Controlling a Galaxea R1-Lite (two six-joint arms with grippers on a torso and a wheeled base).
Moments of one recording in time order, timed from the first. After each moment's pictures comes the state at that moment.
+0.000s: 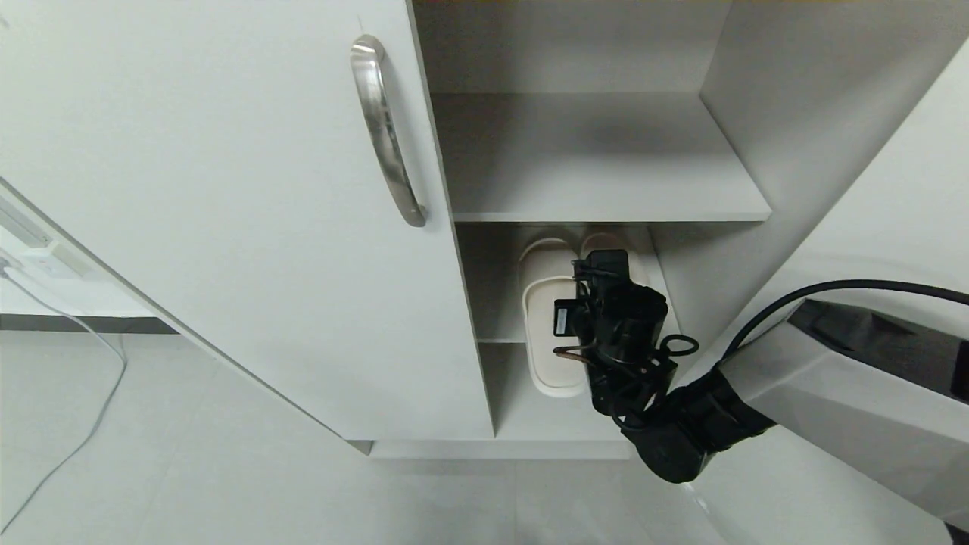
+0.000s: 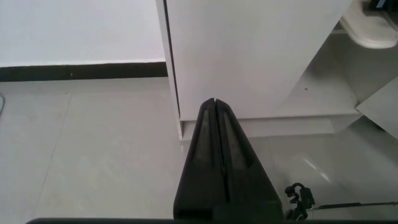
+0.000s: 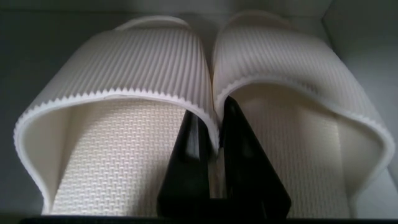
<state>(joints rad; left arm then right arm) 0.00 0.00 0.00 0.00 -0.02 0.01 0.71 2.29 -1.20 -1.24 -0.68 -0.05</state>
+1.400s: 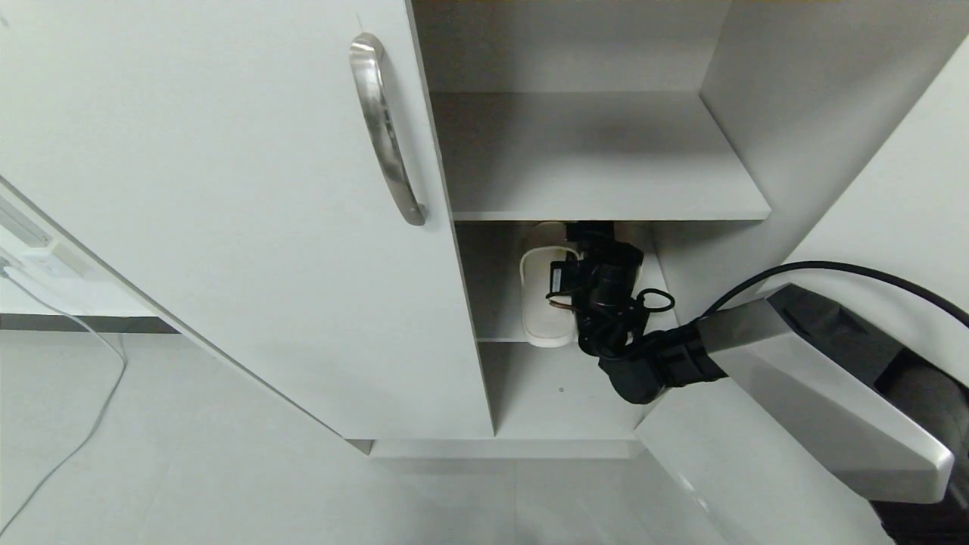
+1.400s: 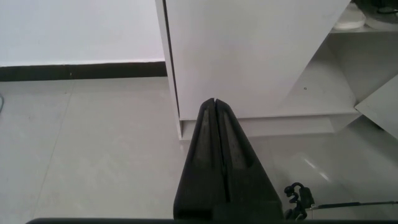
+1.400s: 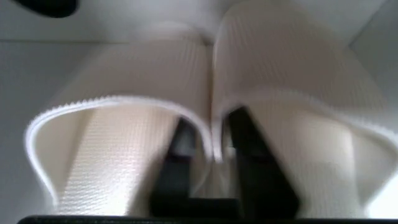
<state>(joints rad) 0.00 0.00 0.00 0.00 -0.02 0.01 0.62 2.44 -1.65 -0.96 -0.63 -0.05</state>
